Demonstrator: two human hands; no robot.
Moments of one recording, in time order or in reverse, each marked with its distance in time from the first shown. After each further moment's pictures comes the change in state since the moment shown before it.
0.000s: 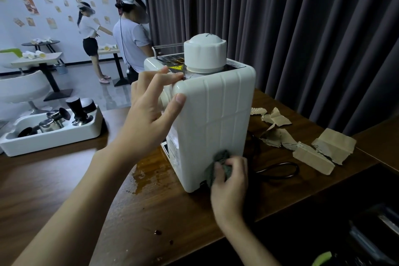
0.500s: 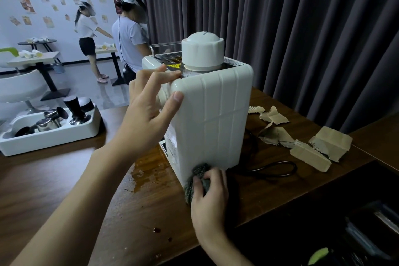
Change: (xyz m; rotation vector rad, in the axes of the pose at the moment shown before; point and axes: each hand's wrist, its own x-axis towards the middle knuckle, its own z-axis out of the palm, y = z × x) left_hand -0.001 0.000 0.001 -0.008 0.012 -0.009; right_hand -0.041 -0.006 0.015 -0.092 -0.116 0.029
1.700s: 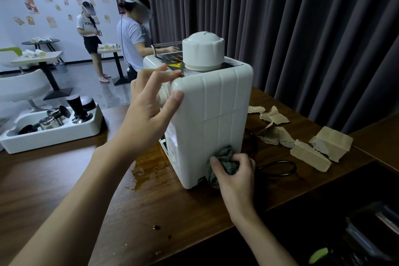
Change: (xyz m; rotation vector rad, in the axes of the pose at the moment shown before) left_hand 0.000 0.003 0.000 -0.028 -0.017 0.004; right_hand 0.049 0.003 -0.050 0.190 -0.065 0.194
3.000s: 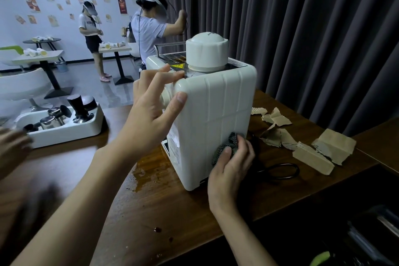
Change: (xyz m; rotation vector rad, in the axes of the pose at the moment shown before) left_hand 0.000 -0.004 0.000 0.022 0.000 0.002; right_hand 0.002 -0.007 0.043 -0.027 0.288 -0.245
